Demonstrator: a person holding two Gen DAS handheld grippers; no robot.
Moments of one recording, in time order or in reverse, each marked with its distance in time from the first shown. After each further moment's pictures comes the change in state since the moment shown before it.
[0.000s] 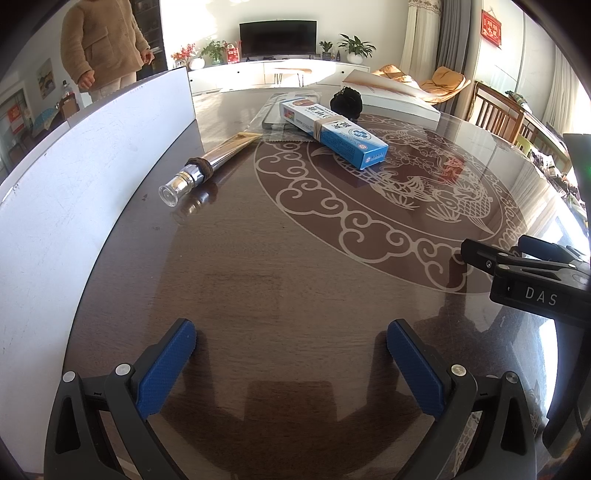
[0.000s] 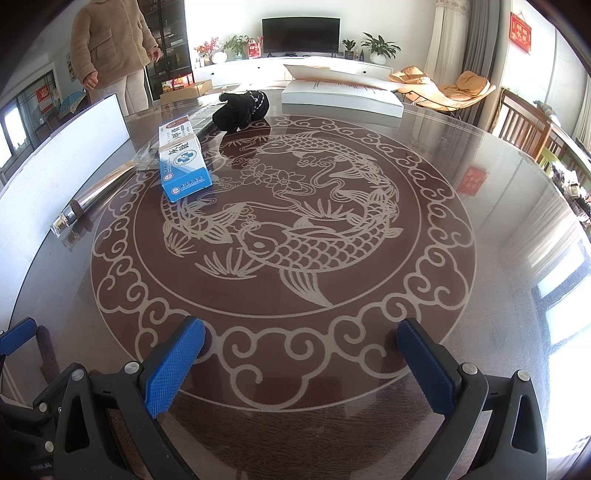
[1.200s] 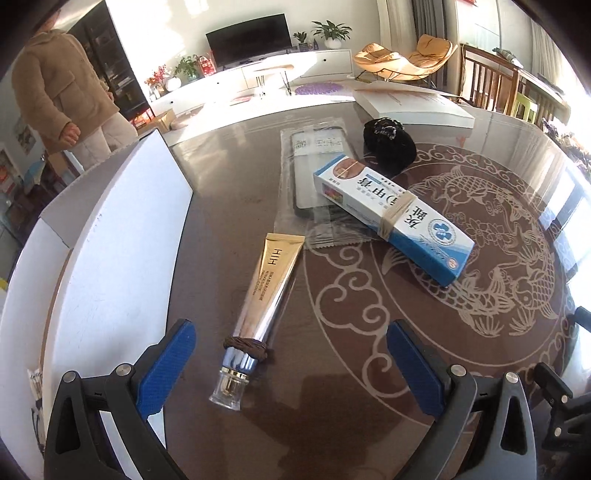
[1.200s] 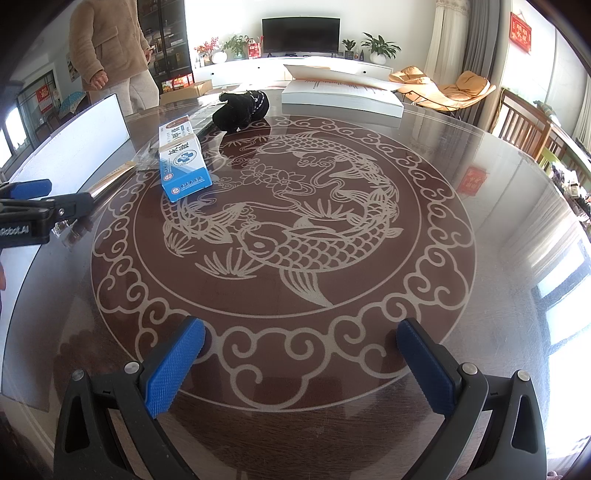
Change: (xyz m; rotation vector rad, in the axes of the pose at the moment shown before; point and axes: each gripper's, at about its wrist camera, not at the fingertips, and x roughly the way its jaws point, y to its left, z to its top) left arm 0.064 0.036 0.139 0.184 0.048 0.087; right arm 0.000 0.000 0.000 0.000 0.000 0.000
